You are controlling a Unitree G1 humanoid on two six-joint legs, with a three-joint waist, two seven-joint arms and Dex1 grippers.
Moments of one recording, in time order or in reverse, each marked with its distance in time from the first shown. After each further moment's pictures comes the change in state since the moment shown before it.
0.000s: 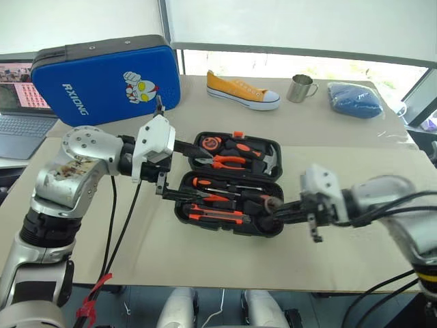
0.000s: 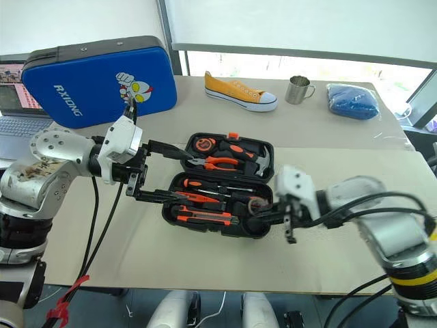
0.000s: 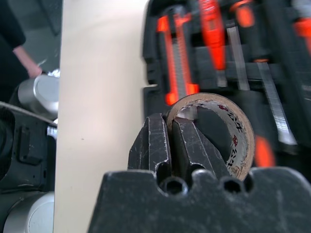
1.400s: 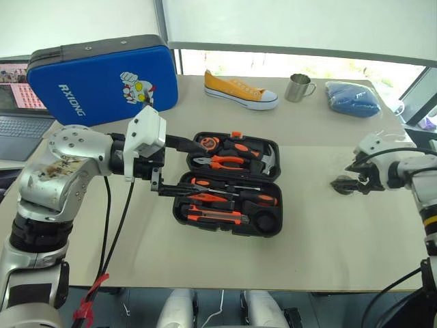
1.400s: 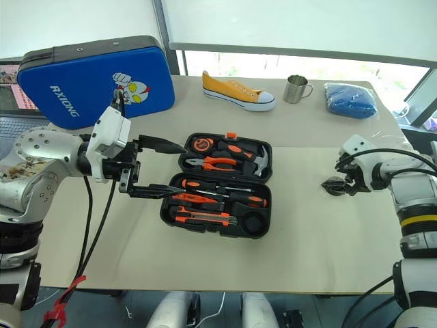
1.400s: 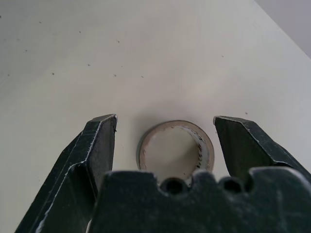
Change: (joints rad) left arm 0.022 0.016 0.079 -0.062 -0.048 0.089 0.059; right arm -0.341 -0.048 -0.049 1.076 -0.411 -0.325 -0.077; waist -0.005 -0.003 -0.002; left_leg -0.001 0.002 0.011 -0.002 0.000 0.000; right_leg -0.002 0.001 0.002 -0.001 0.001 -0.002
